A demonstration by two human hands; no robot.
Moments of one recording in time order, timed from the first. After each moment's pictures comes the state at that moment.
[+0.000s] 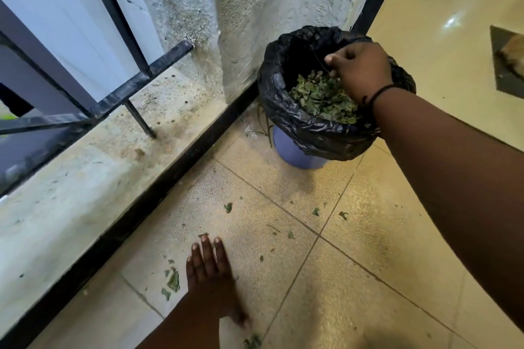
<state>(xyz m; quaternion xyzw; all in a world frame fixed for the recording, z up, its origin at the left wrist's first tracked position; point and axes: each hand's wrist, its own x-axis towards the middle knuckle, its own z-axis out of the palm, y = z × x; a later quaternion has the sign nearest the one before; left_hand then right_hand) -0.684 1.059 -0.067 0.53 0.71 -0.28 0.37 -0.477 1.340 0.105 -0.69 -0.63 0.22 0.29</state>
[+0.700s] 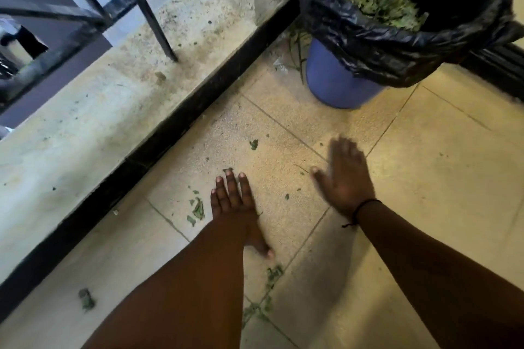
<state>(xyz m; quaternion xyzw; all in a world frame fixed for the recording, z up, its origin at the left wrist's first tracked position) -0.697 1.059 -0.102 0.57 0.66 -0.30 0.39 -0.470 1.128 -0.141 -0.63 -0.76 0.16 0.00</state>
